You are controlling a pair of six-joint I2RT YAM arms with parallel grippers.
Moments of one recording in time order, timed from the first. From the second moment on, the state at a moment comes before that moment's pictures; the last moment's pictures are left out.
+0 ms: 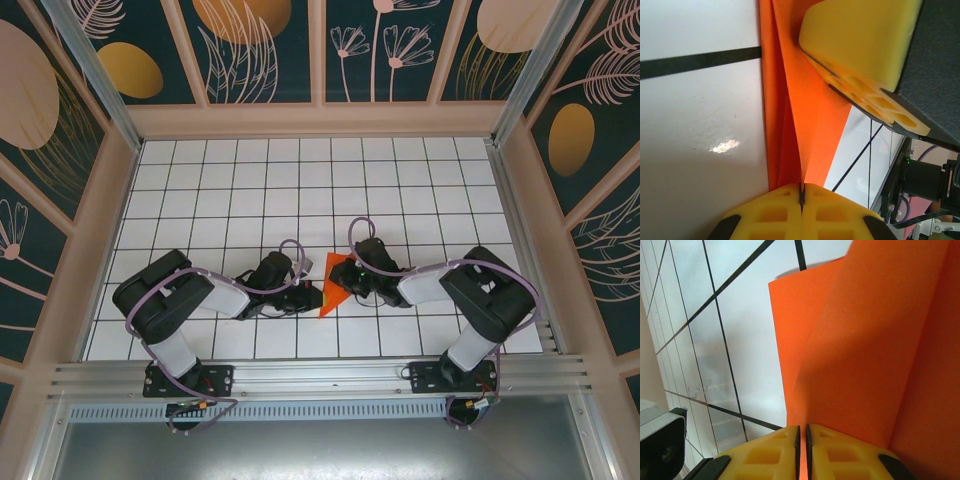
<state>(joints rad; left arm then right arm) -0.79 1.71 0.47 0.52 0.57 -0.99 0.74 1.64 0.51 0.39 -0.26 1.15</state>
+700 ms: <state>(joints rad) -0.79 1.65 0.47 0.41 0.57 -0.93 0.74 1.69 0.54 0.42 -0.31 1.15</state>
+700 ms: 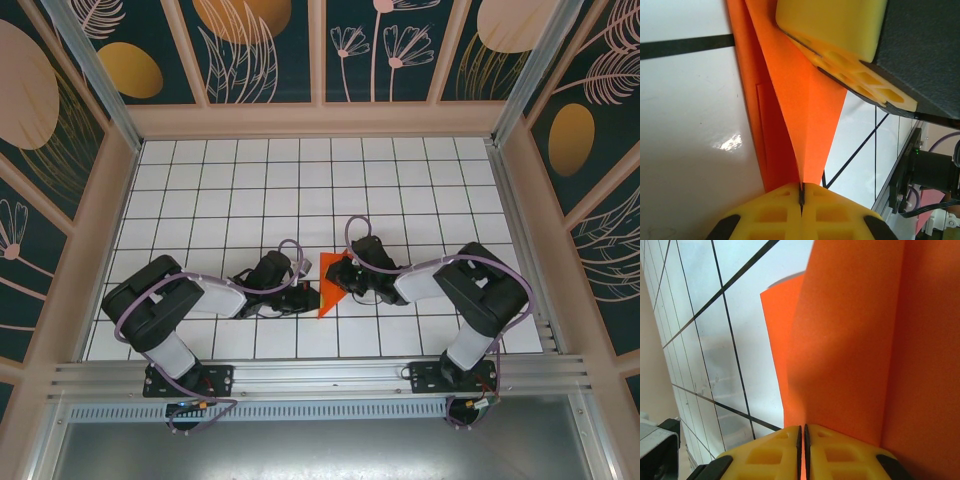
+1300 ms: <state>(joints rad) -0.78 1.66 0.47 0.41 0.59 -0.91 0.74 1.69 0.54 0.42 -0.31 1.15</state>
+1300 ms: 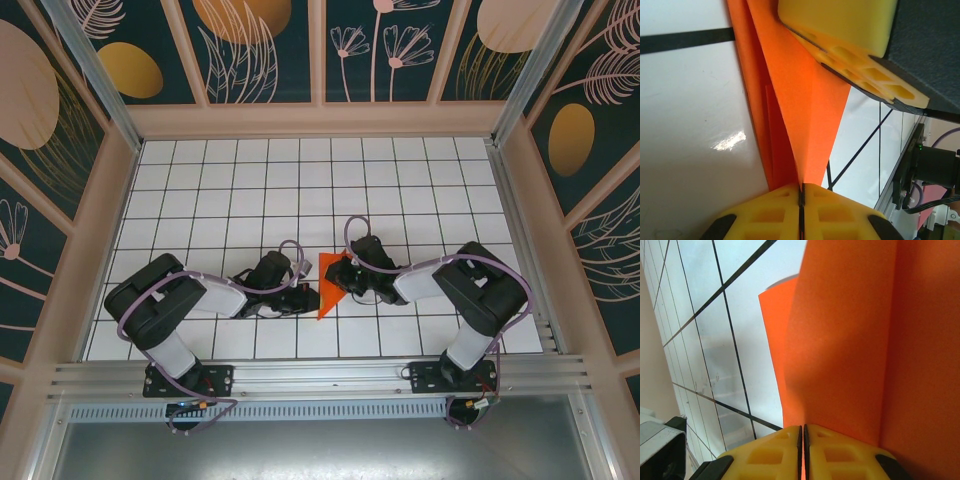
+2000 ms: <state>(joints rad) -0.78 1.54 0.45 0.30 0.56 -0.90 0.74 1.70 0.54 0.44 -0.31 1.15</state>
